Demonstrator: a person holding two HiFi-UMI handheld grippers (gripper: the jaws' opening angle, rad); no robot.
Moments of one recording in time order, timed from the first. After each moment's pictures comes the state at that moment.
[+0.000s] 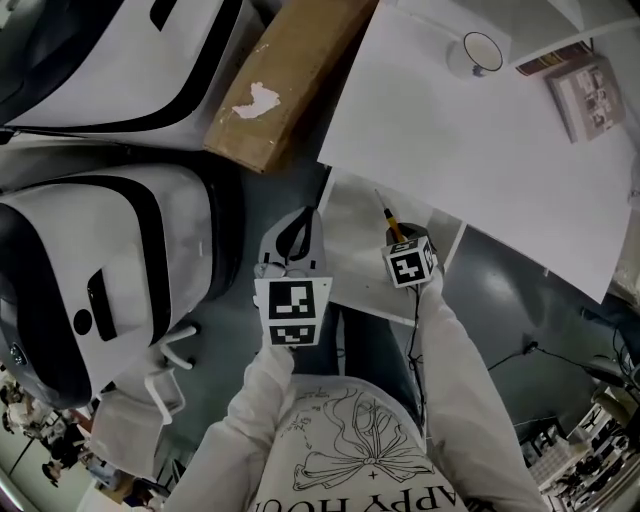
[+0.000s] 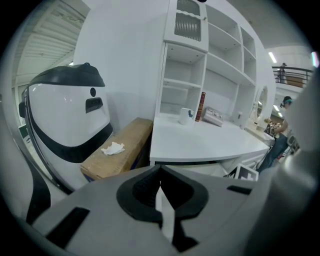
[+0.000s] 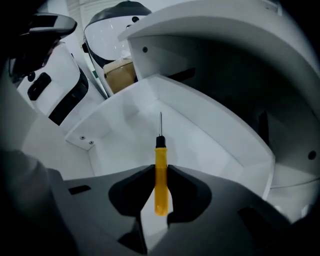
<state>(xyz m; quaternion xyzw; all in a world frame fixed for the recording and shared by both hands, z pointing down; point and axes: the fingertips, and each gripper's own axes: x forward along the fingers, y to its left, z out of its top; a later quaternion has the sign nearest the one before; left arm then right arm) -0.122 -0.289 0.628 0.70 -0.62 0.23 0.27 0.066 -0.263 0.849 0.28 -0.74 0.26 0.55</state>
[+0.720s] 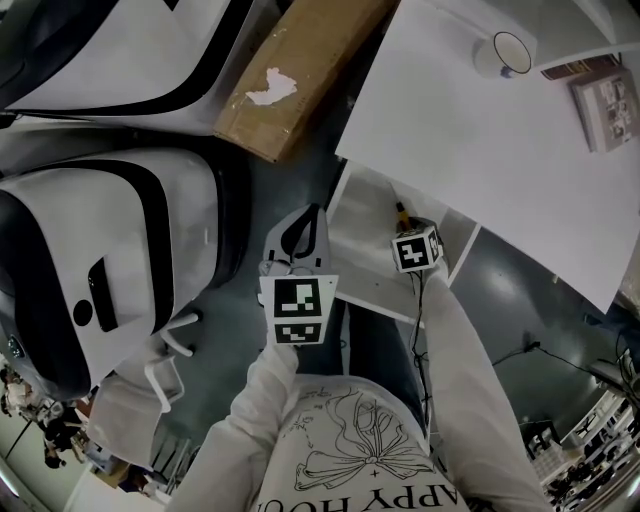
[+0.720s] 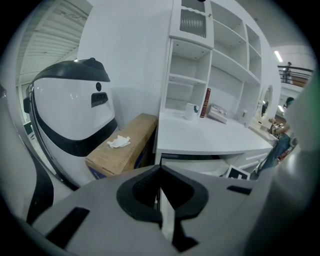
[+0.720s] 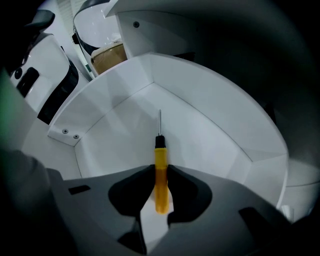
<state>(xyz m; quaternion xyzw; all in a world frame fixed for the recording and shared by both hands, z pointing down) -0.140 -0.279 0.647 0.68 -0.63 0.24 0.29 0.068 -0.267 0.890 0.29 -0.70 0.28 0.59</state>
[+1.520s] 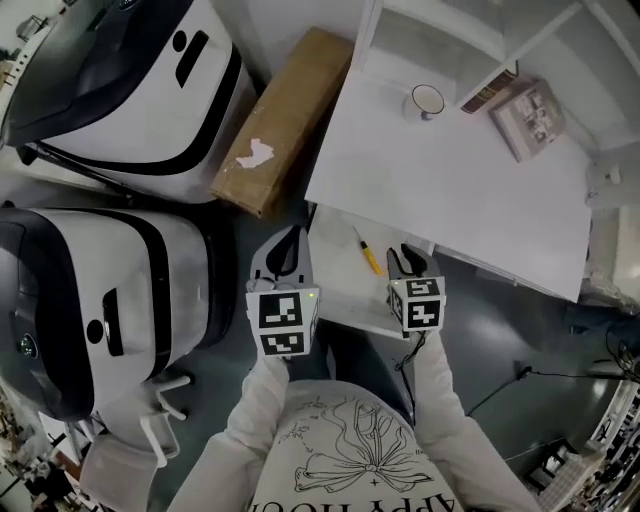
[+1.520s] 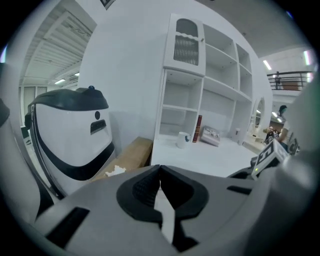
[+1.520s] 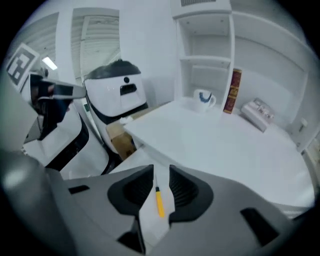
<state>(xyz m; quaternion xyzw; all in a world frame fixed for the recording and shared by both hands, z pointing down) -0.126 -0.289 0.533 0.71 -0.65 0.17 0.22 0.072 -0.298 0.654 0.42 -0.79 0.22 0.38</state>
